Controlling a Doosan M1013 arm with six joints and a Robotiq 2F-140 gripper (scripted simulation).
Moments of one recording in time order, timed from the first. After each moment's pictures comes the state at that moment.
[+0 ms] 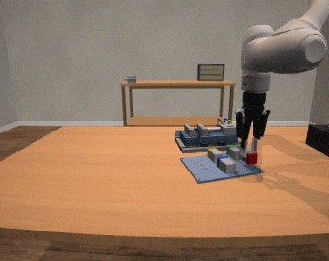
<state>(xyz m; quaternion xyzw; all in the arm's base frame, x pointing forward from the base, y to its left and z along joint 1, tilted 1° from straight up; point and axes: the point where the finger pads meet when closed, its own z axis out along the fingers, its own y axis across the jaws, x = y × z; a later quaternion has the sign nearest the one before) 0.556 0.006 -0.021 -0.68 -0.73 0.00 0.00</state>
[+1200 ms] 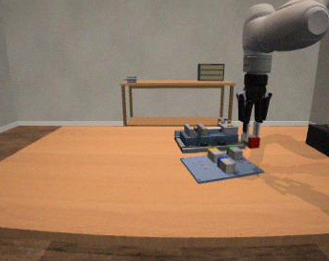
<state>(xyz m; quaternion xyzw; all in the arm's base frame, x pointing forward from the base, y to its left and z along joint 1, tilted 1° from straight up) 0.556 0.006 0.040 -0.68 -0.73 0.00 0.00</state>
